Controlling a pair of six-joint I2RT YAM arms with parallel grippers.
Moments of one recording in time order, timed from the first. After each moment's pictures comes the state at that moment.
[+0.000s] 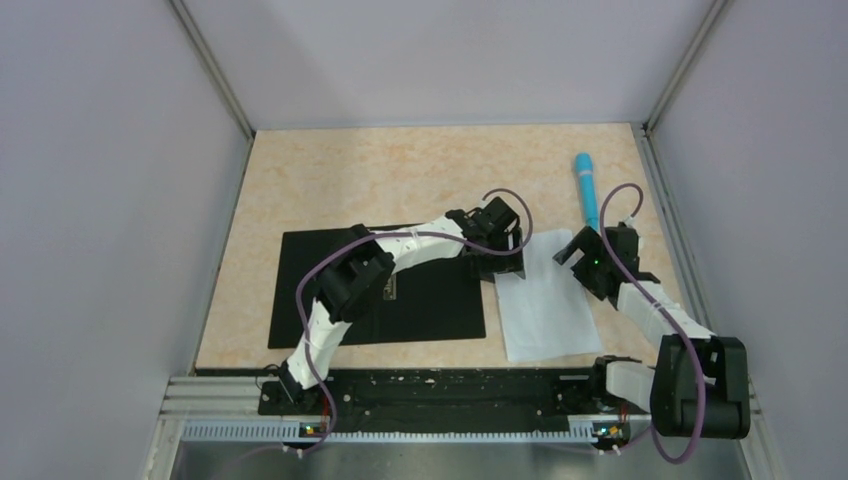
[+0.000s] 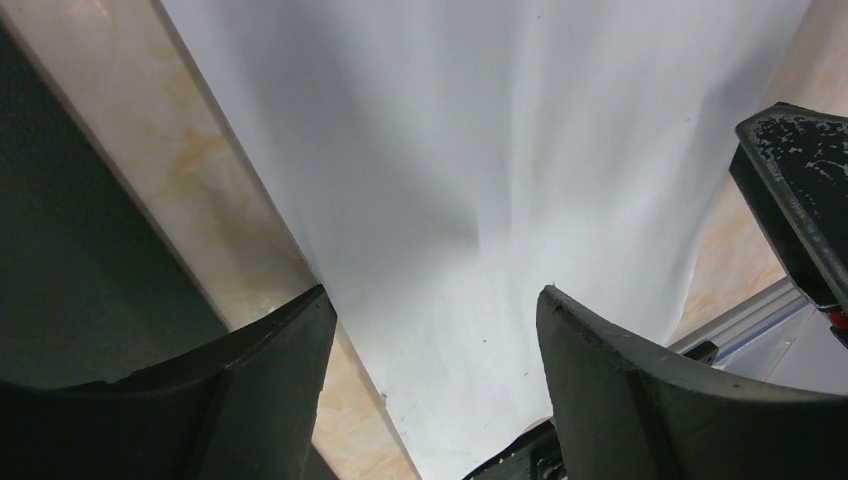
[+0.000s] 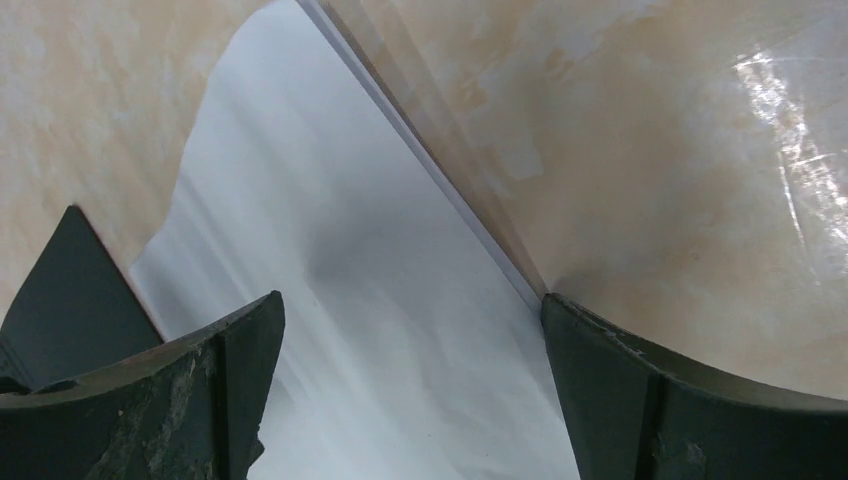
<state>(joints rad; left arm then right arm) -0.92 2.17 1.65 -0.50 0.15 -0.93 -0.04 1.15 0.45 -0.15 -0.04 0.70</state>
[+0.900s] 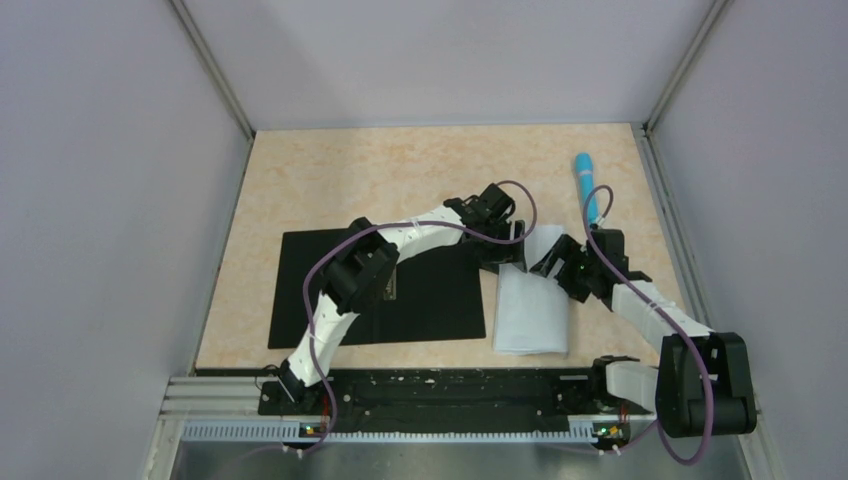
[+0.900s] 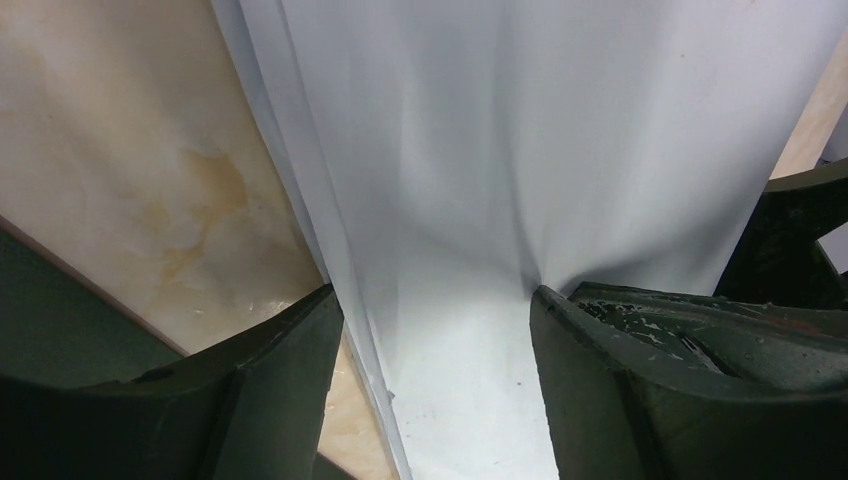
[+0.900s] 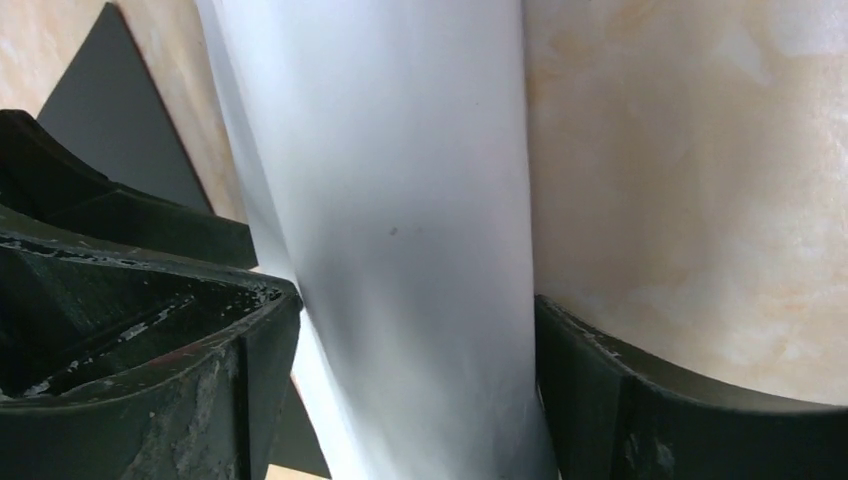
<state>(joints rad) -0.85 2.26 1.77 -0.51 0.31 -0.77 0.06 1.16 0.45 -0.17 -0.27 0.65</state>
